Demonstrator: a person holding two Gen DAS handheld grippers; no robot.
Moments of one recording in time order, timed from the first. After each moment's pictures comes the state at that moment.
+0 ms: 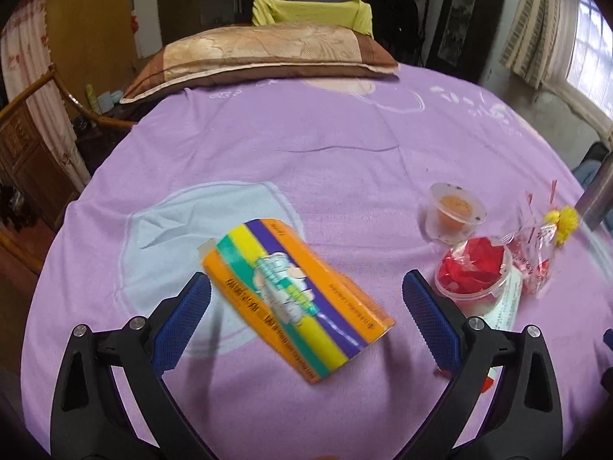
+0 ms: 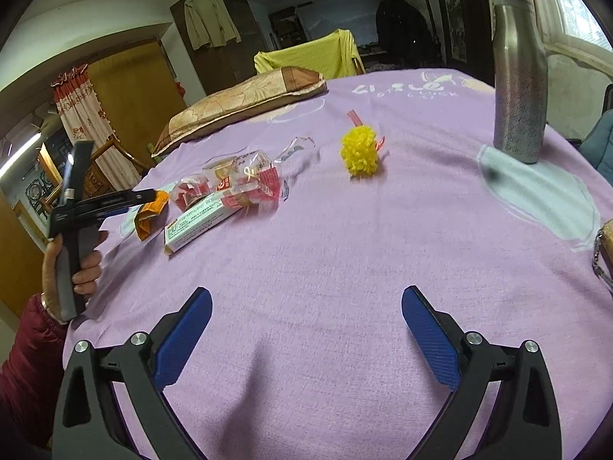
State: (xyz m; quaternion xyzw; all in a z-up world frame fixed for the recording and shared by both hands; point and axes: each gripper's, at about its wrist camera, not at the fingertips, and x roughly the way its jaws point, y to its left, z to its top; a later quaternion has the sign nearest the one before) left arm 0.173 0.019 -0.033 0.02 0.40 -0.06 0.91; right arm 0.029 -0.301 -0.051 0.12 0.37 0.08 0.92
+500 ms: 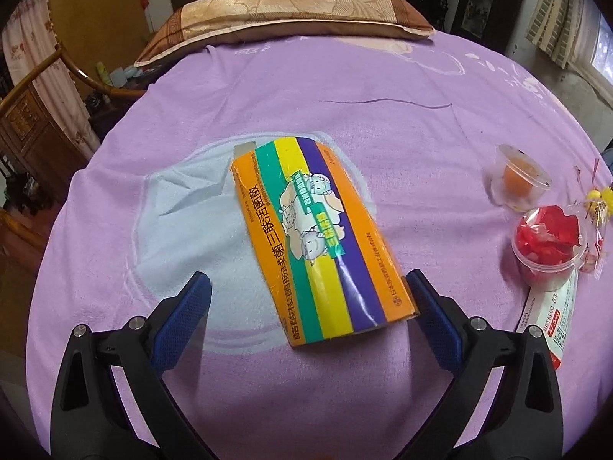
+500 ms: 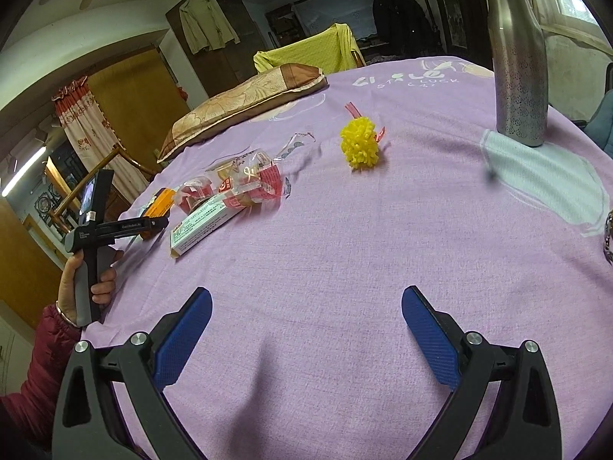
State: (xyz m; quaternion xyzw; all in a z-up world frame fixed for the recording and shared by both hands) left arm 0.183 0.053 -0.065 0.03 0.45 -0.03 0.89; right arm 0.030 -0.310 -0.056 0.16 0.37 0.10 0.91
